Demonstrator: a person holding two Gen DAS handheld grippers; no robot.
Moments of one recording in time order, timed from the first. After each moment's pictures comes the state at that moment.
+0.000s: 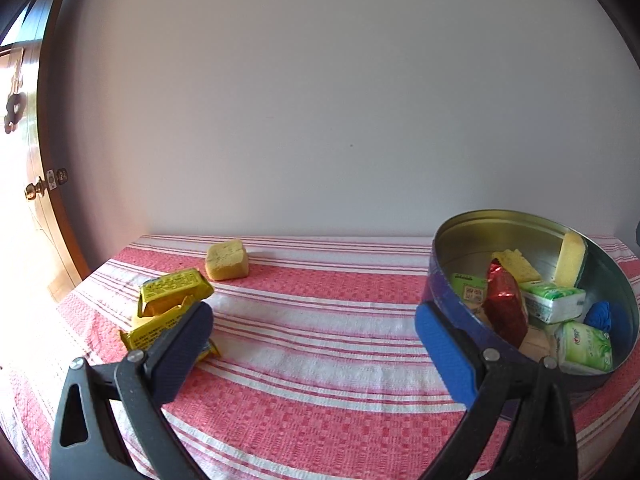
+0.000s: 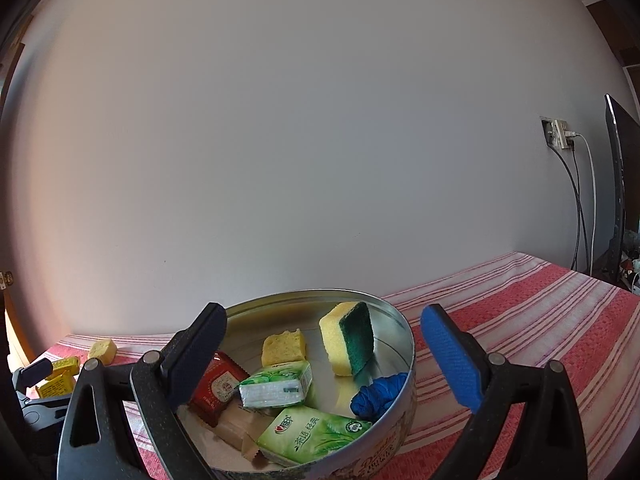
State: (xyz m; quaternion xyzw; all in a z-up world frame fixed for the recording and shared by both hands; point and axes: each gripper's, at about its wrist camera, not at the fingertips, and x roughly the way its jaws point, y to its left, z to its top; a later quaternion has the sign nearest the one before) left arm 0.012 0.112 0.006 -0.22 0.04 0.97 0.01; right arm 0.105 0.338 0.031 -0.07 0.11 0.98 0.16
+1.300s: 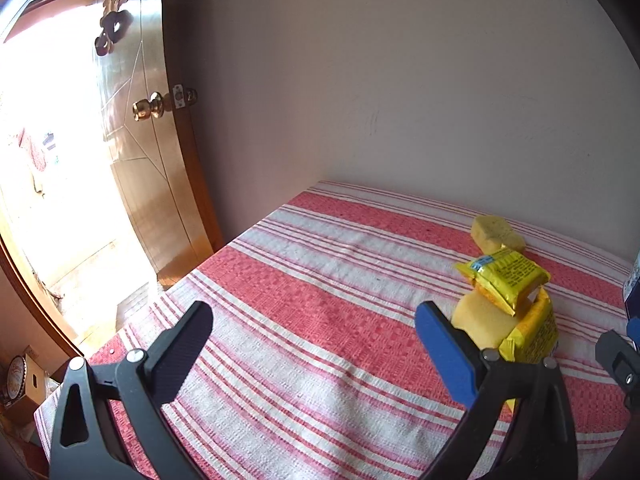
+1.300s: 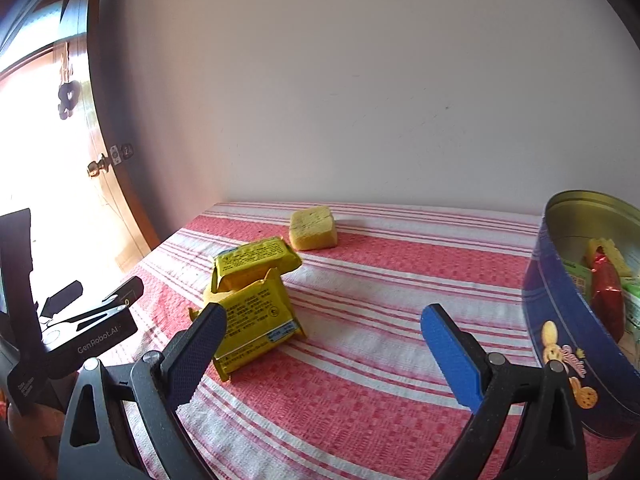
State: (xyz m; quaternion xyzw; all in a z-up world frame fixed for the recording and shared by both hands) left arm -0.026 -0.139 -0.011 -0.29 -0.02 0.94 -0.16; right arm -0.023 0.089 -0.009 -0.30 0.06 0.94 -0.14
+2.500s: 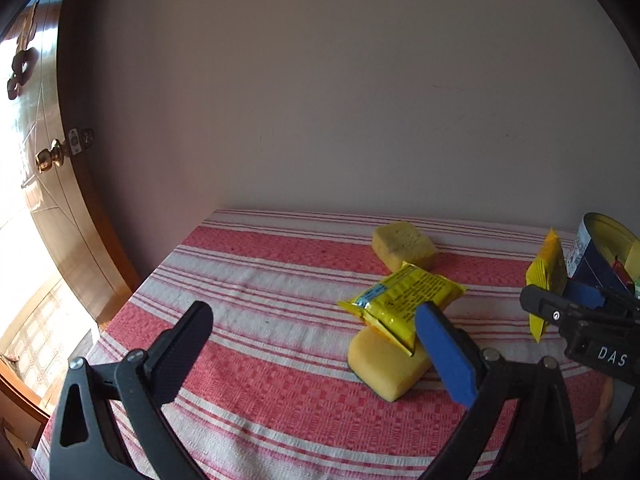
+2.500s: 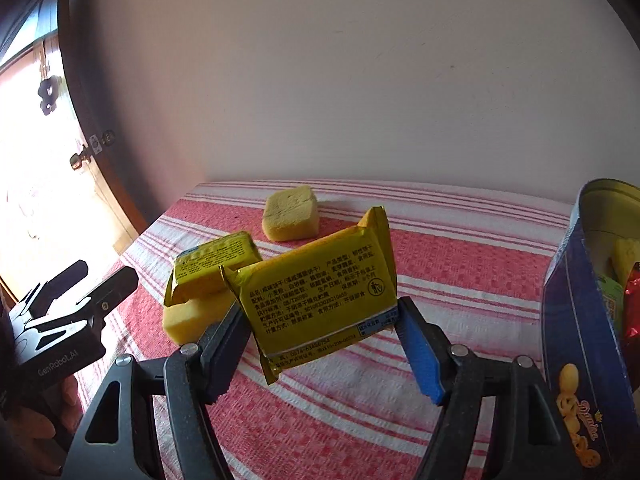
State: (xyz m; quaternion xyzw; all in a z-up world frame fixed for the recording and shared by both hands) left arm -0.068 -0.079 0.008 -0.28 0.04 0.96 0.02; right arm -0.071 0.127 -0.014 -0.32 0.08 0.94 -0.09
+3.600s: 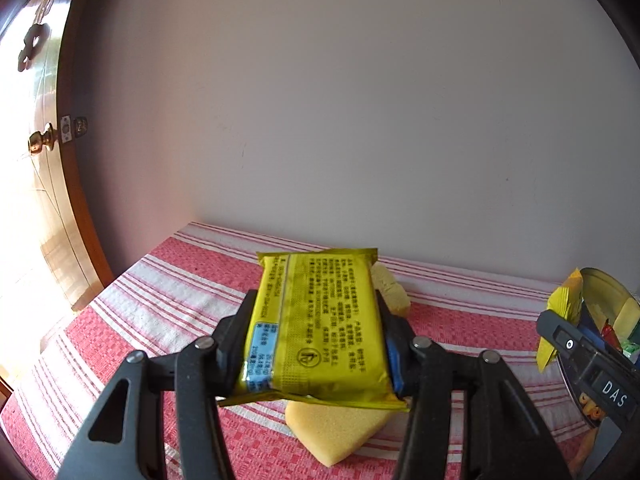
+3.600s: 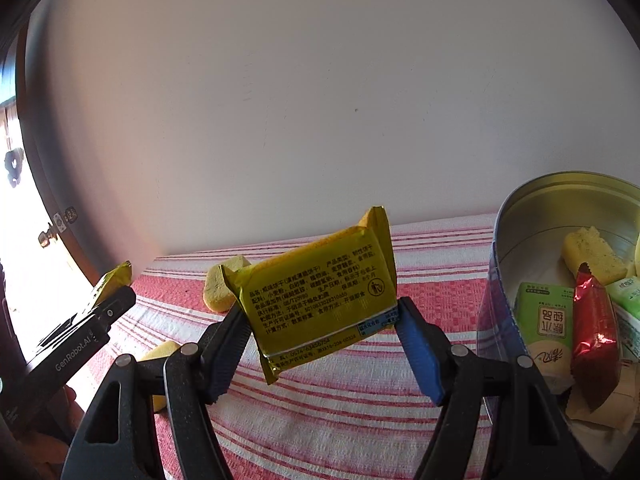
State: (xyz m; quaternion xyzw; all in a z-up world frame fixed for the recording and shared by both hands) left arm -0.085 -0.051 0.012 -0.25 -0.03 0.97 0.01; right arm -0.058 0.151 0.003 -0.25 0.14 0.96 -0.02
